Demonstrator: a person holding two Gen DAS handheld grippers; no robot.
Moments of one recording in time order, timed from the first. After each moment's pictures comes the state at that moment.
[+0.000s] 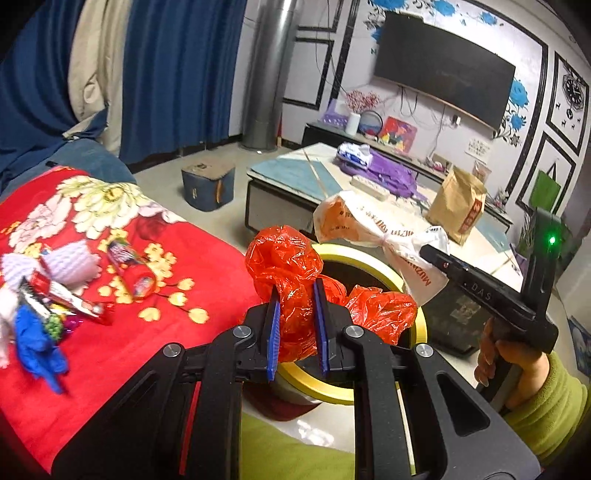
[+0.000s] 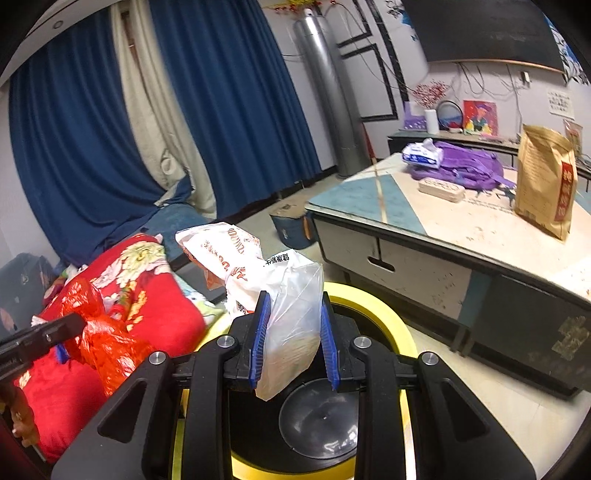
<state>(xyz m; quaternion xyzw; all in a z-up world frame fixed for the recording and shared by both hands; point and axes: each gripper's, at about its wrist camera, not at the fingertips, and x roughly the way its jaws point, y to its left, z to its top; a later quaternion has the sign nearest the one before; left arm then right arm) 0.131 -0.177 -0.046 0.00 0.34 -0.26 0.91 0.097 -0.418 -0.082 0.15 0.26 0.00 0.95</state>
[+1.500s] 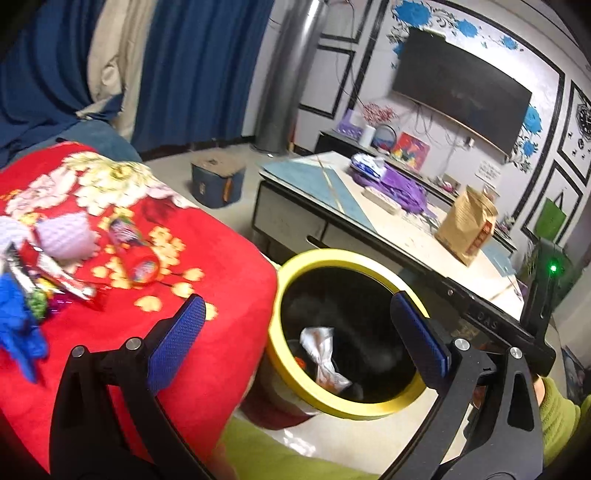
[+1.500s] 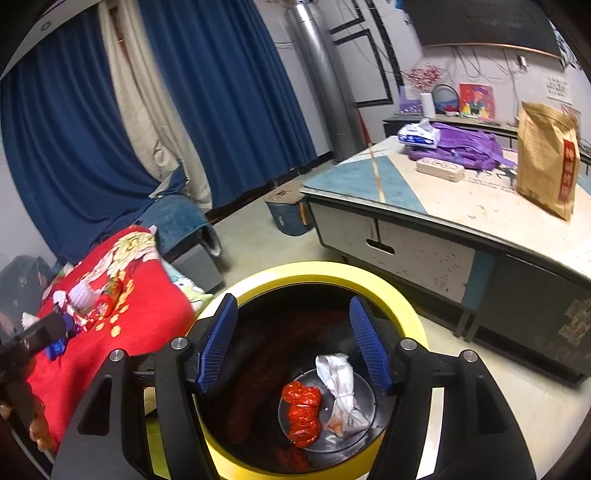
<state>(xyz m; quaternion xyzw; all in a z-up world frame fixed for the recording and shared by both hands) 0.138 -0.157 -0.060 -0.05 0.32 -0.23 0.92 0.111 -0.417 -0.102 0.16 0.28 0.01 0.95</state>
